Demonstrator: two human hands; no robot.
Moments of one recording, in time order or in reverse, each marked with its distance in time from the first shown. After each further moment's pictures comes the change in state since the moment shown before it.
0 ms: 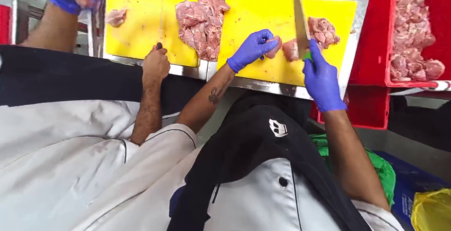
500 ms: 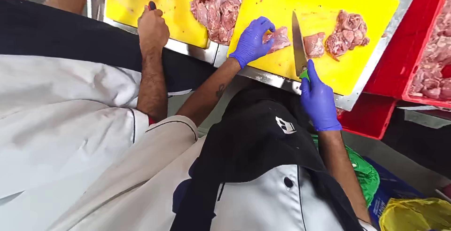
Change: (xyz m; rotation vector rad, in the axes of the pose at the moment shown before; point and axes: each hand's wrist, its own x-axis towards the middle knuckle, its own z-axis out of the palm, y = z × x) left_hand -0.026 -0.043 -0.022 0.857 0.311 0.017; right_hand -0.041 -0.003 0.036 -0.125 -0.176 0.004
